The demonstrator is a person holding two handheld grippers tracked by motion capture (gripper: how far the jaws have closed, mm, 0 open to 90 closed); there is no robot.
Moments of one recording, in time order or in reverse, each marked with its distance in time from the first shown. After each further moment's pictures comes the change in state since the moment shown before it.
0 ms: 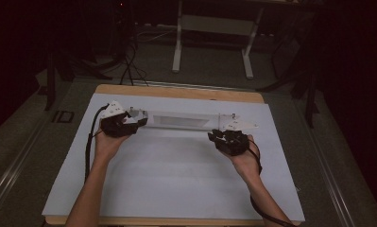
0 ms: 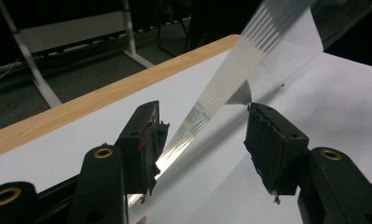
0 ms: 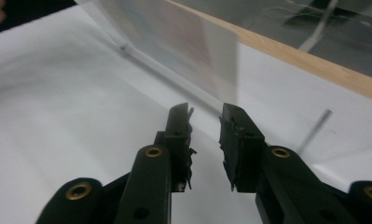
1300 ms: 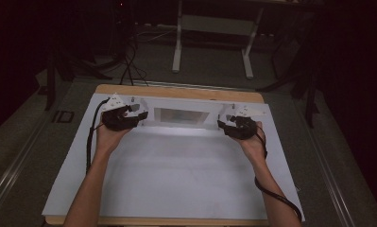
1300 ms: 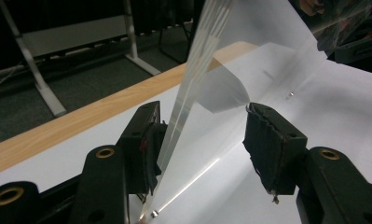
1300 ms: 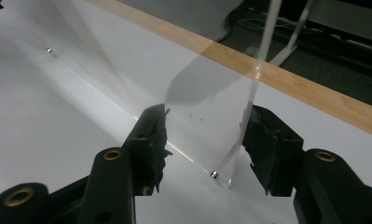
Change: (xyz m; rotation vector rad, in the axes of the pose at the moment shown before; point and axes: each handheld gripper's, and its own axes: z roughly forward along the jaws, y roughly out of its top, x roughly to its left) left arm 0.014 0.009 0.010 -0.023 0.006 -0.002; right arm -0.080 -0.007 0.034 -0.050 -0.049 -0.022
